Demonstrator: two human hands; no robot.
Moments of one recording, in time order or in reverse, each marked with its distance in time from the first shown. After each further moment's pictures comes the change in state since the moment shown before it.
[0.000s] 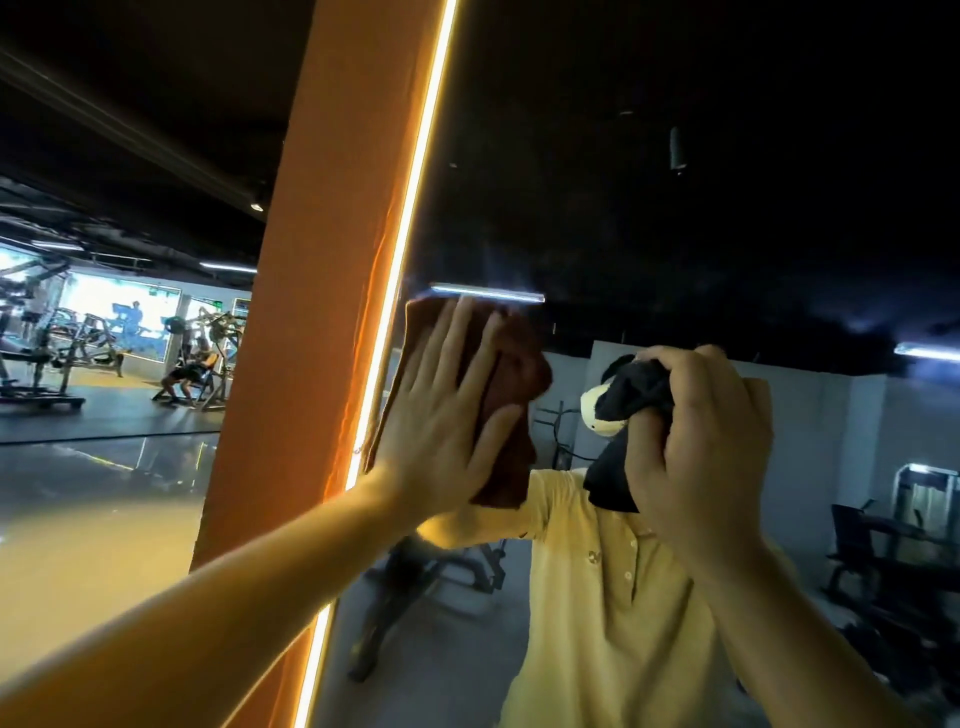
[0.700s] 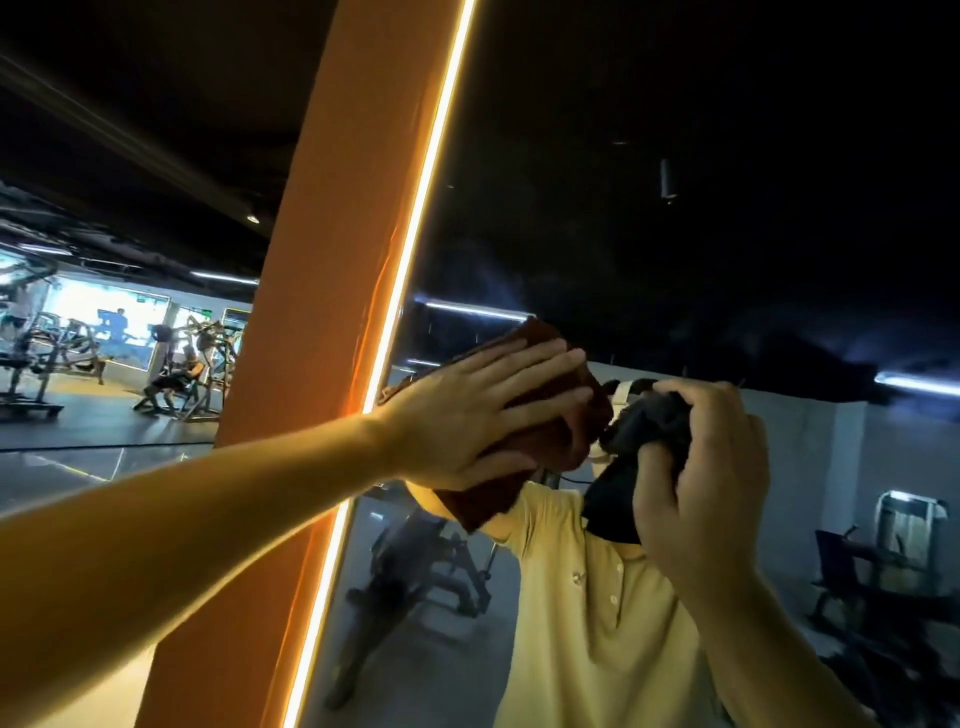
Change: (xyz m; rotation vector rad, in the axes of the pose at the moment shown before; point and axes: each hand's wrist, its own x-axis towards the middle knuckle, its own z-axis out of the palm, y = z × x) left_hand 0.050 -0.018 -0.015 0.198 -0.230 0.643; right_hand -0.004 -0.003 -0.005 0.120 0.040 0.089
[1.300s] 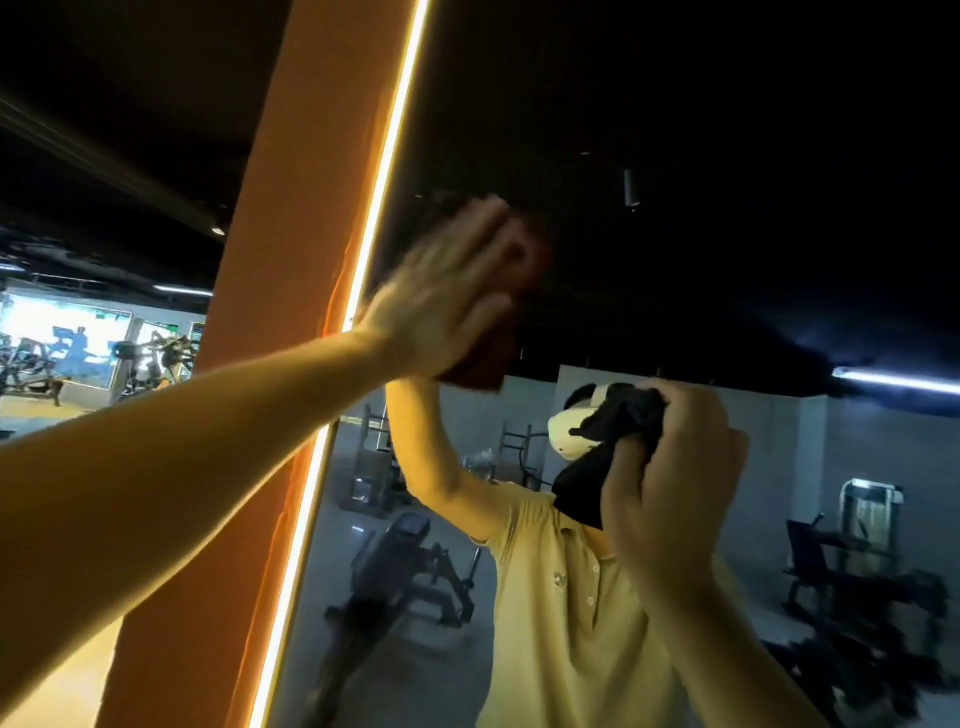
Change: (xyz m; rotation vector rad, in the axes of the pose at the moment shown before) left_hand 0.068 -0.059 -0.035 -0.086 0.114 -0.394; right_hand 0.007 -0.004 -0.002 -0.097 0.112 0.129
